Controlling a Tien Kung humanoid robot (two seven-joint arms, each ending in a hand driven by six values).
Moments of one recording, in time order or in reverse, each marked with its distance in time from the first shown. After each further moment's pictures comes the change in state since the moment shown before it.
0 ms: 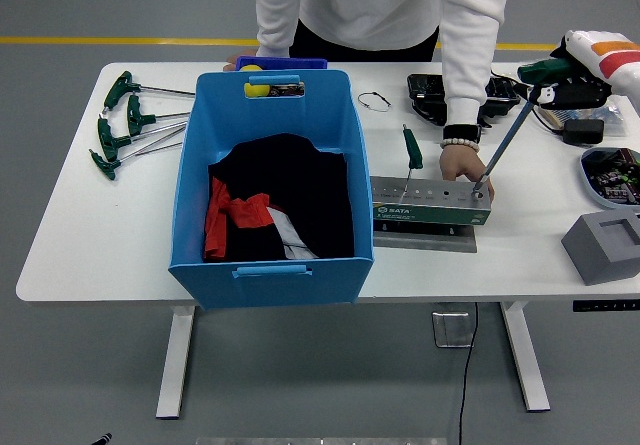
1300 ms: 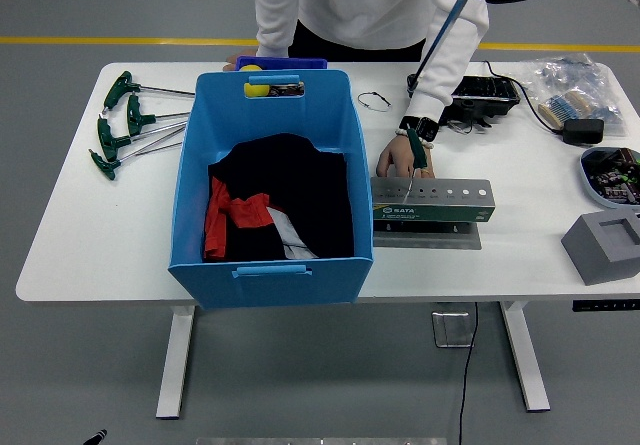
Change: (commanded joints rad) left arm -0.006 0.008 0.001 0.000 -0.011 0.002 -0.005; right arm 0.265 0.036 0.061 0.334 -0.084 0.091 -0.029
